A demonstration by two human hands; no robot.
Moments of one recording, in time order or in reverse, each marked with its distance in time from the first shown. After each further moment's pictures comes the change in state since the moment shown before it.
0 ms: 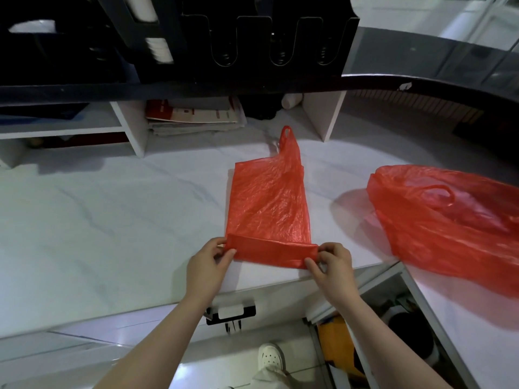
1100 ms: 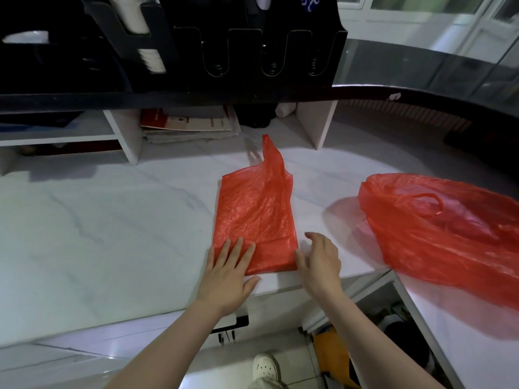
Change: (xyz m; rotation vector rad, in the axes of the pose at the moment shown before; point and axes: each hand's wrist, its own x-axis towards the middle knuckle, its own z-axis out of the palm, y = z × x) left_hand -0.003 0.007 0.035 0.897 -0.336 0.409; right_hand 0.014 -0.029 -0.008 -0.090 0.052 -0.008
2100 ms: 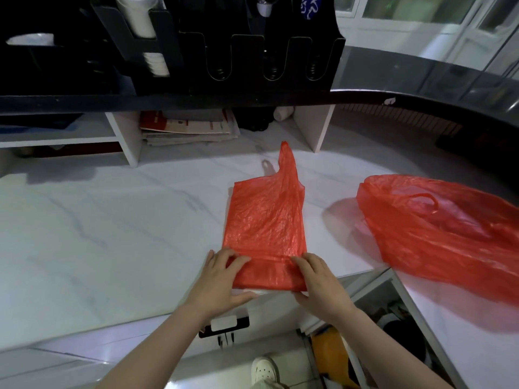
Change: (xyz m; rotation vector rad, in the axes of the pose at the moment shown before) left_hand -0.012 -0.027 -0.009 -0.320 0.082 0.160; right_hand -0.026 0.026 -0.003 -0.227 -0.287 -0.416
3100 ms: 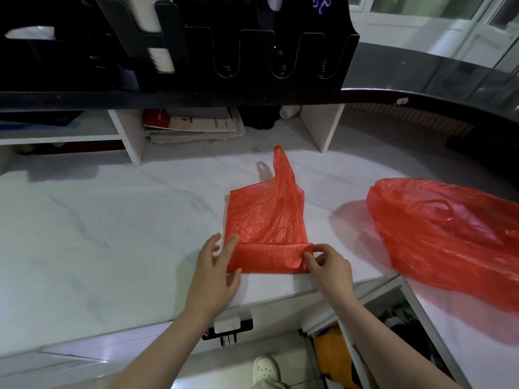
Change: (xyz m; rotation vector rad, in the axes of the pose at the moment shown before) left_hand 0.001 -0.004 -0.001 -0.144 0.442 -0.122; right_hand 0.041 -0.006 -0.004 0.472 0.288 0.592
